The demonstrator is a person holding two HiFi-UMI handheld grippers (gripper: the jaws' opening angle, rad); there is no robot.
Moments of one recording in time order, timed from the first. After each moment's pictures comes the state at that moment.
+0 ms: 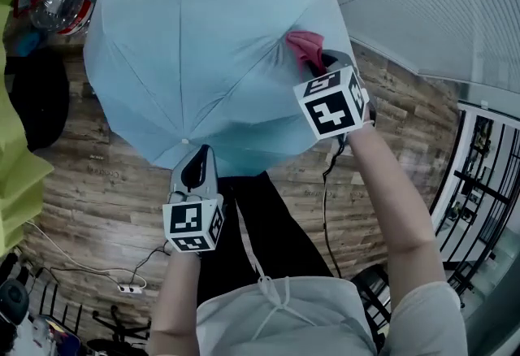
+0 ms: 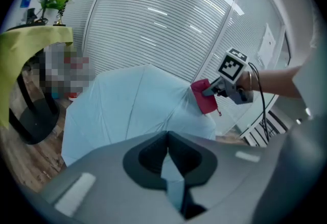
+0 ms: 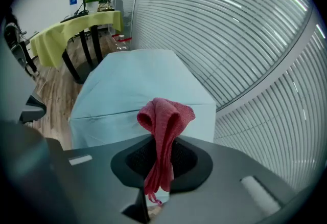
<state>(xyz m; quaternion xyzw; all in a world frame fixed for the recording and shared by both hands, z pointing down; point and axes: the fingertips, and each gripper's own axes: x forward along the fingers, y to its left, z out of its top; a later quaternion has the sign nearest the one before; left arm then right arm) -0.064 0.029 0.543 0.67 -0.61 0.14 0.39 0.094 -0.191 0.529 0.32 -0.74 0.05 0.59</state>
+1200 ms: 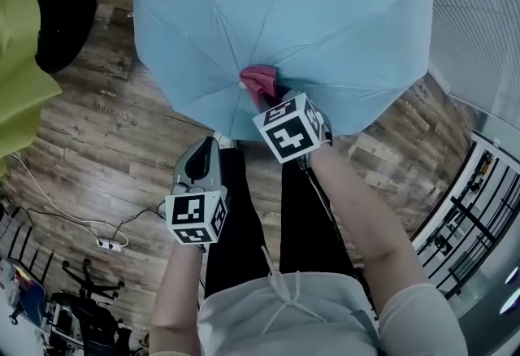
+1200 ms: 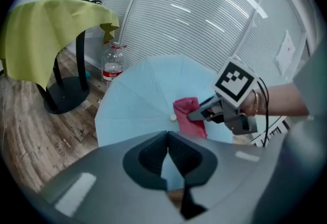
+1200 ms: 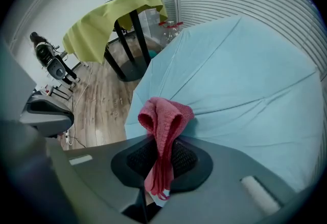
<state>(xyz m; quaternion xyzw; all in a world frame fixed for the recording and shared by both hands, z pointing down) -0.159 0.187 0.621 0.59 -0.66 0.13 0.44 -0.090 0.063 0.681 0.14 -0.79 0.16 0.58</state>
